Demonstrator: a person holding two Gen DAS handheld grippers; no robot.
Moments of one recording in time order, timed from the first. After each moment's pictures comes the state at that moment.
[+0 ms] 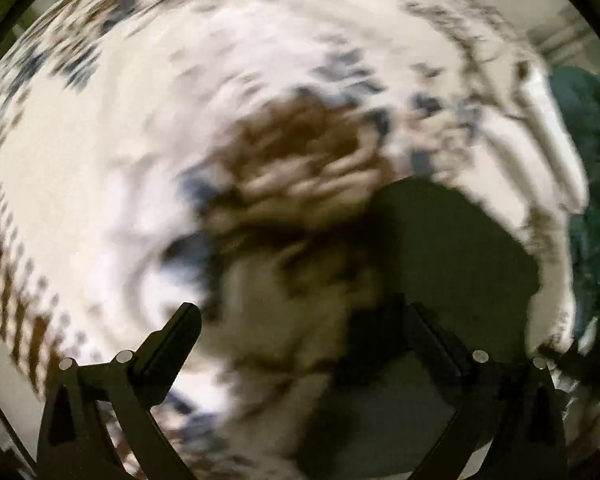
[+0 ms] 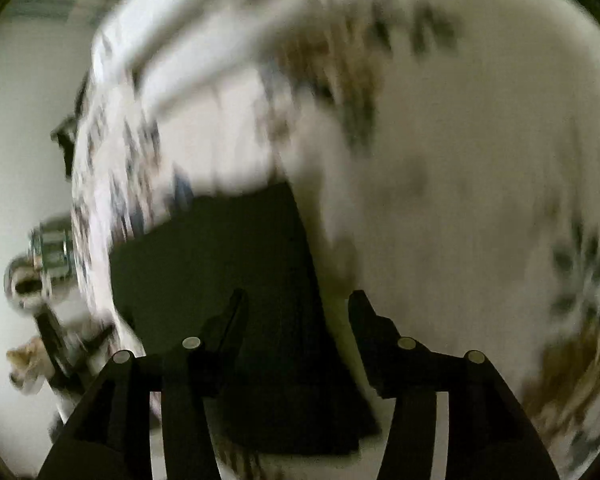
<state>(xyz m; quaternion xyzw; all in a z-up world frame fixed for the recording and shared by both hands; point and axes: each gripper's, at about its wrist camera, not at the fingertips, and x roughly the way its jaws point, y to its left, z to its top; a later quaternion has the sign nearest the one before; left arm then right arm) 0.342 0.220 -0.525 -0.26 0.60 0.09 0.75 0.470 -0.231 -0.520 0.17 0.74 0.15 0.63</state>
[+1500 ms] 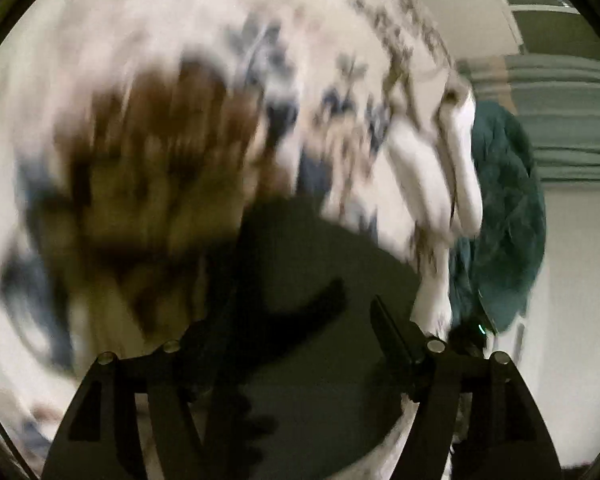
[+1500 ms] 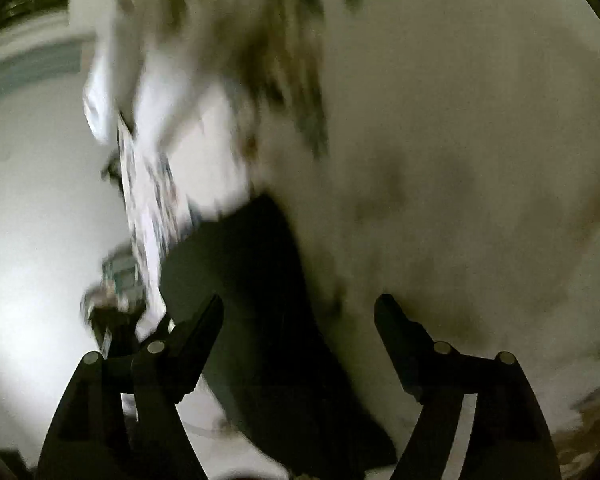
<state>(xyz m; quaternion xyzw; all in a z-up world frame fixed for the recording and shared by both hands) 0.340 0.231 -0.553 -0.46 0.55 -0.09 0.70 0.472 -0.280 -0.587 0.32 0.74 0.21 0.56</state>
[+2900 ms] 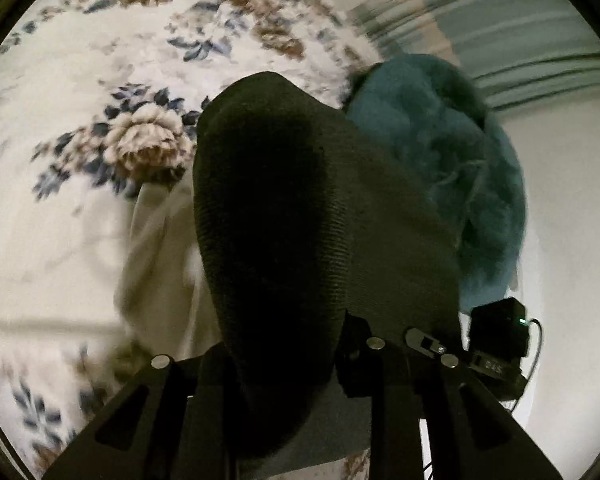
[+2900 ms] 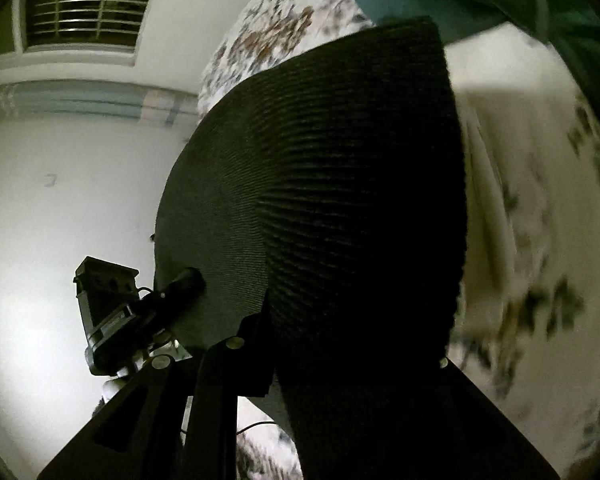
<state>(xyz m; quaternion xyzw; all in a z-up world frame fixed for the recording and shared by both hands) 0.713 0.120 -0.427 -0.30 0.56 -0.21 0.74 0.688 -0.218 -0.425 0.35 0.59 0.20 0.69</state>
